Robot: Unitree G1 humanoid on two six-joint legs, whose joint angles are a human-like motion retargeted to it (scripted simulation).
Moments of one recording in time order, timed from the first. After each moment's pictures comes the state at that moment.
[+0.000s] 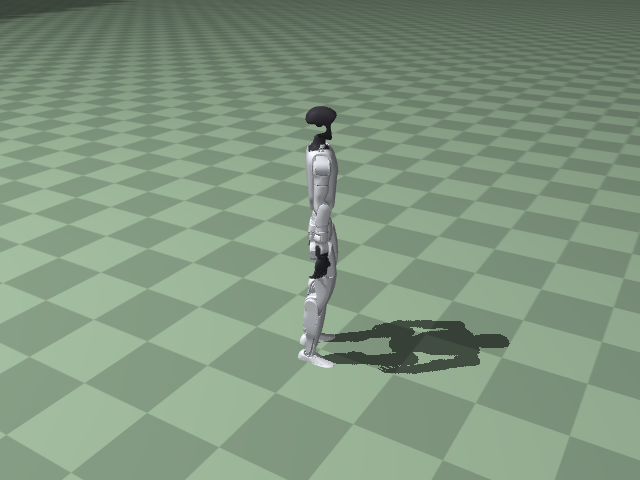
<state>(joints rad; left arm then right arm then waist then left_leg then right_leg) 0.03 0.09 0.07 1.54 0.26 0.05 -0.23 0.06 -0.16 0.15 1.54 -0.48 -0.08 0.14 0.09 0.01 -0.07 0.02 0.03 0.42 0.05 -0.10 -0.02 0.04 -0.05 -0.41 0.01 -0.09 0.01</state>
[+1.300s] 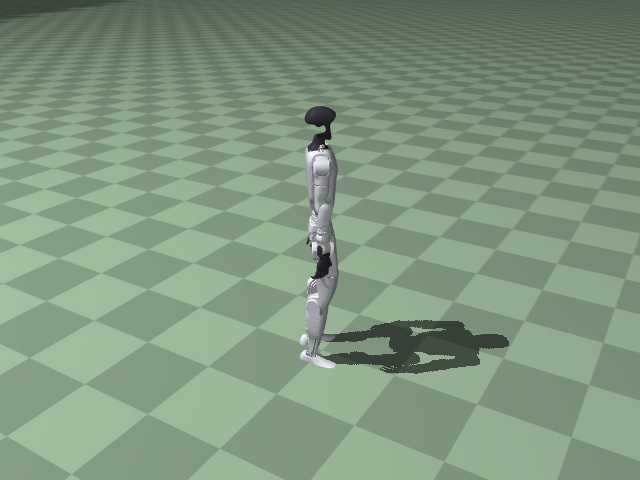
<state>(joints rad) 0.02 0.09 0.05 1.58 0.31 0.04 -0.25 0.05 -0.16 0.15 1.53 -0.50 -0.05 0.15 0.03 0.02 -0.07 0.01 0.01 0.34 0.05 -0.10 -0.01 0.05 -0.07 -0.49 0.01 -0.09 0.02</state>
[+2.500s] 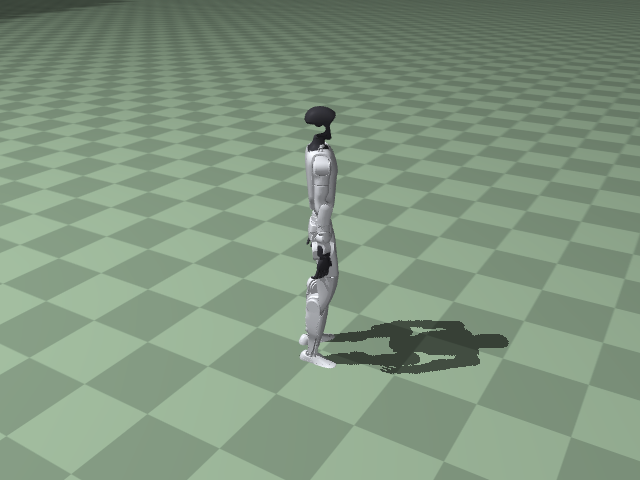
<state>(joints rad) 0.02 0.09 0.06 1.58 0.31 0.04 -0.25 0.05 -0.16 0.16 1.53 -0.51 -0.05 0.15 0.02 0.02 -0.08 0.01 0.01 0.34 0.05 -0.10 -0.01 0.04 -0.06 -0.49 0.01 -0.09 0.02</state>
